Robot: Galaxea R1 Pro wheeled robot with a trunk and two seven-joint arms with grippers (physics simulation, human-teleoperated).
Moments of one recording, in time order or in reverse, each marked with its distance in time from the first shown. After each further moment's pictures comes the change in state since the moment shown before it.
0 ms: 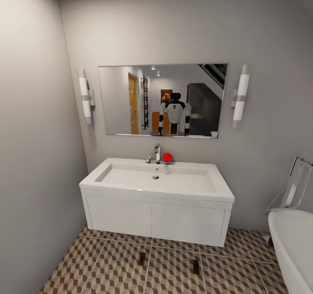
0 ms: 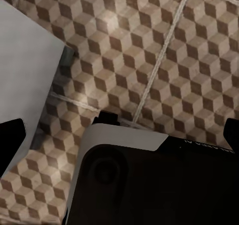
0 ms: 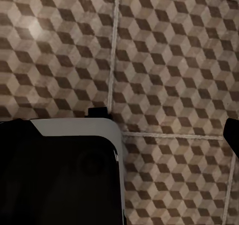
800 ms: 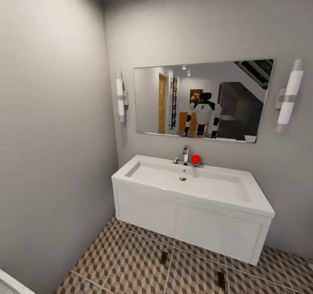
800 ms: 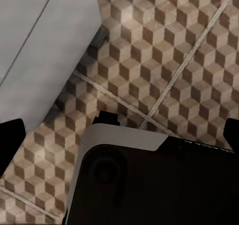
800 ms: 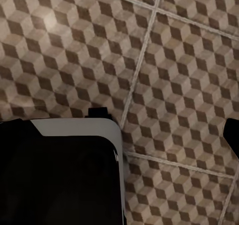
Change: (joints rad) left arm 0.000 0.000 0.000 0.000 0.002 0.000 0.000; right arm 0.000 0.000 0.000 0.000 0.001 -0.001 0.001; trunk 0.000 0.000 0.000
